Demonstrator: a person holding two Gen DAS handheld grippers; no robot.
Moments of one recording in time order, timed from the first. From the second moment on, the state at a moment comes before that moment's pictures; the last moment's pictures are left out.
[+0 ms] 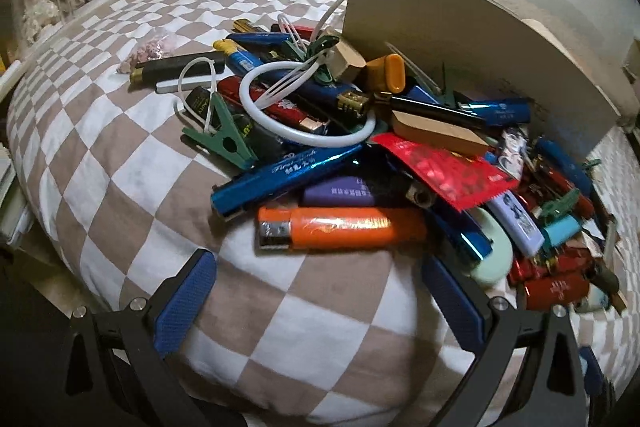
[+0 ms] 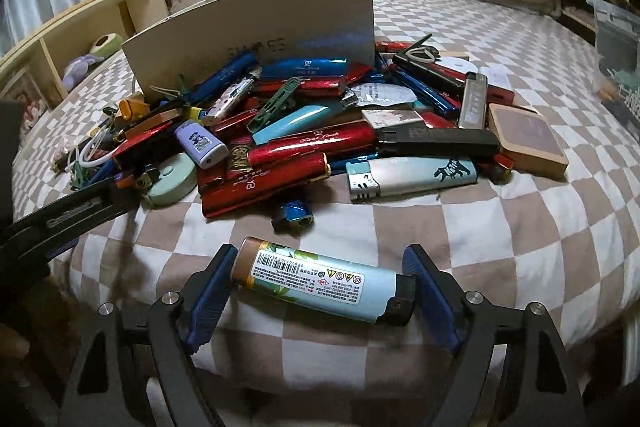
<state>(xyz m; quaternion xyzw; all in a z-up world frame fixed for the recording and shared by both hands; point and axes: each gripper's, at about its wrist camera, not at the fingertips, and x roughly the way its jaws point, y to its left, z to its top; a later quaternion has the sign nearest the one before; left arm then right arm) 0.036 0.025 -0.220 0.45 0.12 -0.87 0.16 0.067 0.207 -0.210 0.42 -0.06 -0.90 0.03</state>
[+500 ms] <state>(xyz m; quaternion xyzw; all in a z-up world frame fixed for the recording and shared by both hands) 0.022 0.024 -0.230 0.43 0.10 -0.88 0.15 0.069 0.208 -0.211 0.42 -0.05 -0.91 0.04</state>
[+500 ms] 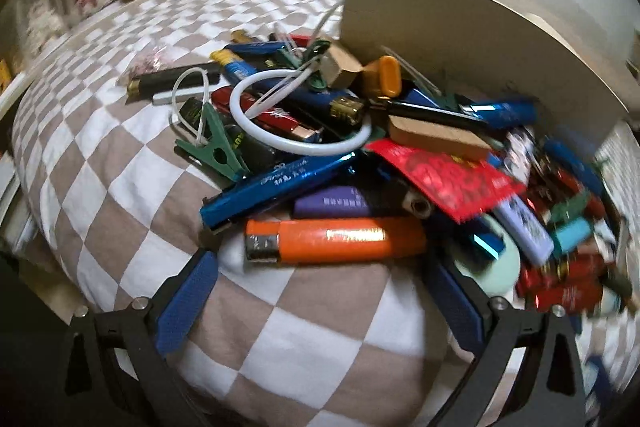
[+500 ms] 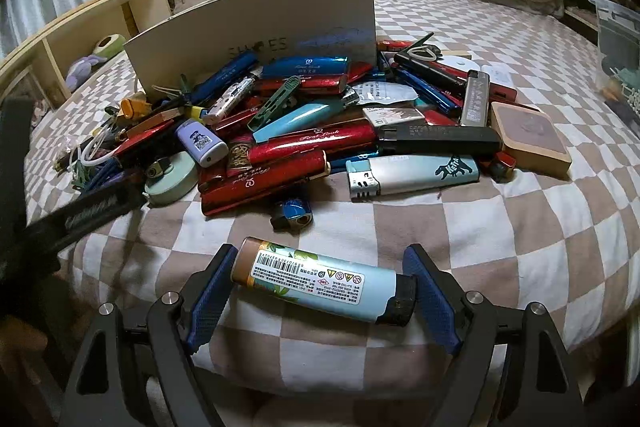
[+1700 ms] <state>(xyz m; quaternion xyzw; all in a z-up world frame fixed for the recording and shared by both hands) 0.034 0.023 -0.228 0.41 0.10 -0.90 0.14 0.070 0.204 -0.210 0.42 -0.03 -0.91 0.03</state>
